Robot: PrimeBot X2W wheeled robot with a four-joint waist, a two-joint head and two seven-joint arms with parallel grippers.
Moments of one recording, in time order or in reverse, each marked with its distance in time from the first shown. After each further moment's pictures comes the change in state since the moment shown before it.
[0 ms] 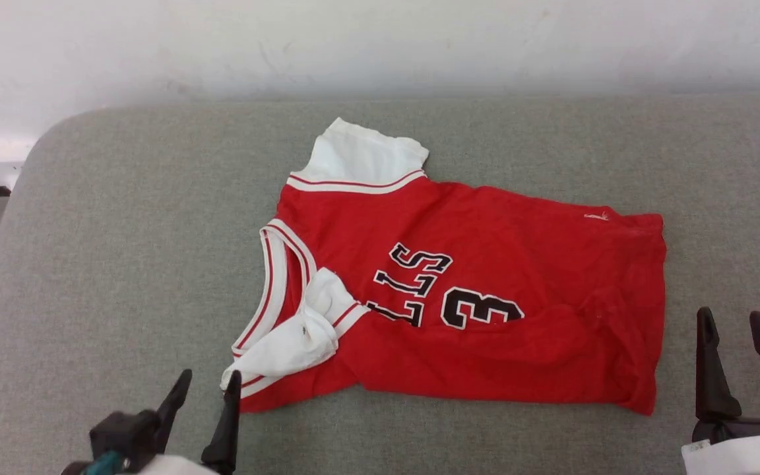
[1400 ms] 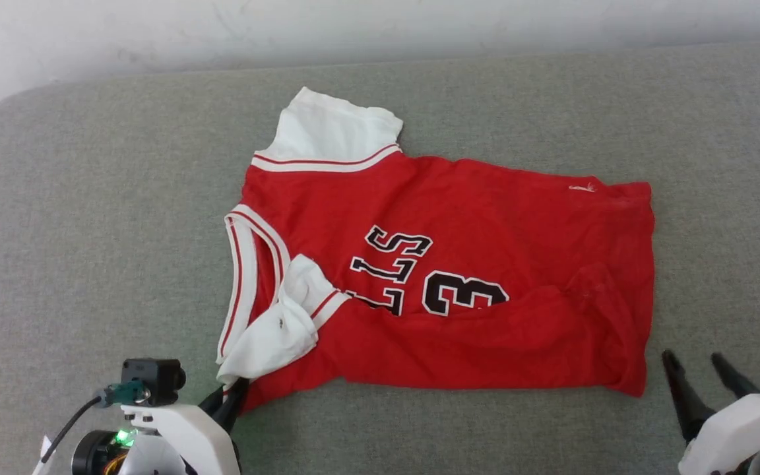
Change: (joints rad) left arm -0.150 0.082 -0.057 0.091 -0.174 -0.056 0.415; right arm -0.013 0.001 -0.030 -0.082 -0.028 0.000 0.601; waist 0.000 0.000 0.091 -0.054
